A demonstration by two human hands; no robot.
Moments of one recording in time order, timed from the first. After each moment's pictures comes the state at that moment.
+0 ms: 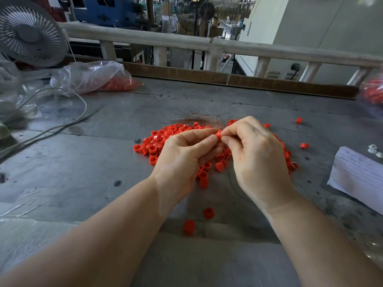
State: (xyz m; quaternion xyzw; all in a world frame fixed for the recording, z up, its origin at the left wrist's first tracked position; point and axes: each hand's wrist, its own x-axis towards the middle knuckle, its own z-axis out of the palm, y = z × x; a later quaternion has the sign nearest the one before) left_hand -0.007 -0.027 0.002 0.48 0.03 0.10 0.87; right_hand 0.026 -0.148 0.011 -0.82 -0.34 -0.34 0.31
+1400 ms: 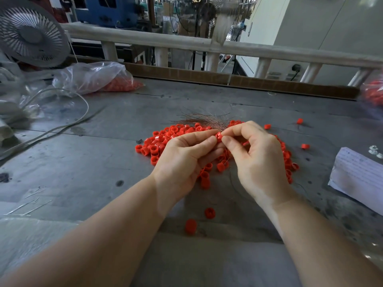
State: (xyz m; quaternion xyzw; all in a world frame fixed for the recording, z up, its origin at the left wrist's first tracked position) left_hand -0.007 -0.025 0.005 0.45 0.05 0.06 0.89; right_hand 0.027 -0.146 0.008 -0.80 -0.31 -0.24 0.46
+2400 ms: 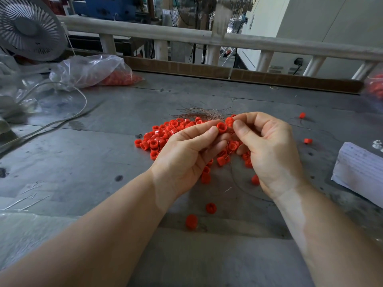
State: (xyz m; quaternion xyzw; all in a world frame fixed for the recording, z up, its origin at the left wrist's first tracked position) left_hand -0.007 -0.025 0.007 0.39 0.05 0.02 0.92; right_hand 0.032 -0.149 0.013 -0.71 -0.23 -0.09 0.66
